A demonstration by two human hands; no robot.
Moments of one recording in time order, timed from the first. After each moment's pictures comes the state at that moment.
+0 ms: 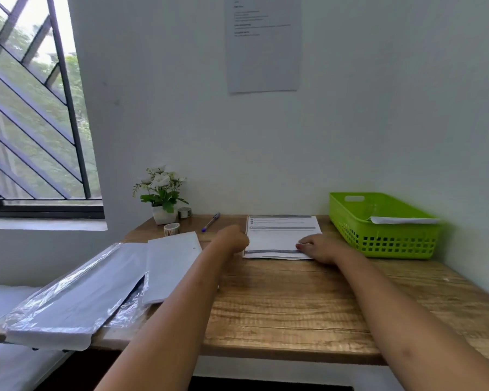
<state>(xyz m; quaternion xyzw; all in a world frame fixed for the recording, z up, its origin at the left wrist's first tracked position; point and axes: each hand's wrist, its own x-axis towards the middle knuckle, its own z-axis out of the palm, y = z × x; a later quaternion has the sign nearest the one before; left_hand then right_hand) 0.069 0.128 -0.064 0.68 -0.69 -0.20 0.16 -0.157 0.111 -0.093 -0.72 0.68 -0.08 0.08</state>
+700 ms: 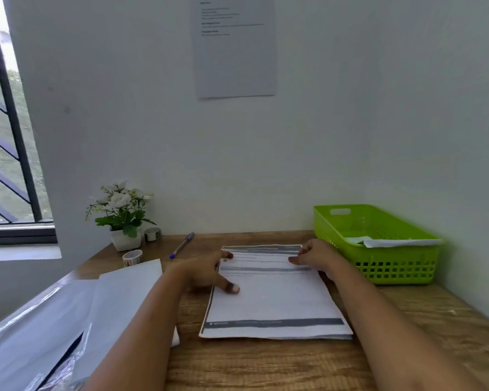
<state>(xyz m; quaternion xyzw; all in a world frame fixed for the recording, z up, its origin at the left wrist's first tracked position) 0.088 0.056 -0.085 0.57 -0.76 -0.29 0.08 -0.183 0.061 -0.092 -0.59 0.71 -0.32 0.22</state>
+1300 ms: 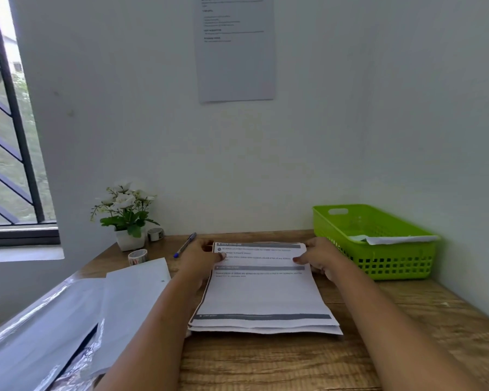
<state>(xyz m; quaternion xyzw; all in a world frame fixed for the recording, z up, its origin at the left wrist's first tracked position) 0.083 0.069 -0.090 0.59 -0.57 -0.34 0.47 -0.169 0.091 -0.080 -0.53 0.68 -0.40 0.31</state>
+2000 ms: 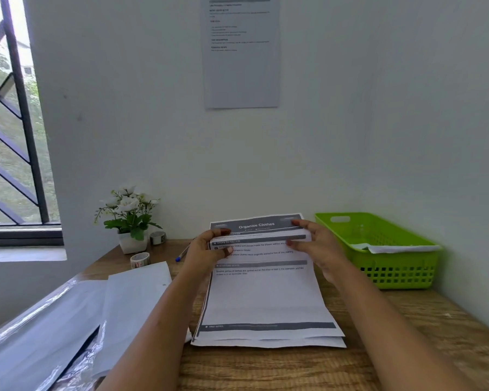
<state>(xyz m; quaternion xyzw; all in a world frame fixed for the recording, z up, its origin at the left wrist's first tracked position) 0.082 0.079 -0.080 0.38 -0.58 -0.44 0.56 -0.163 0.098 -0.068 -0.55 0.46 -0.60 0.36</state>
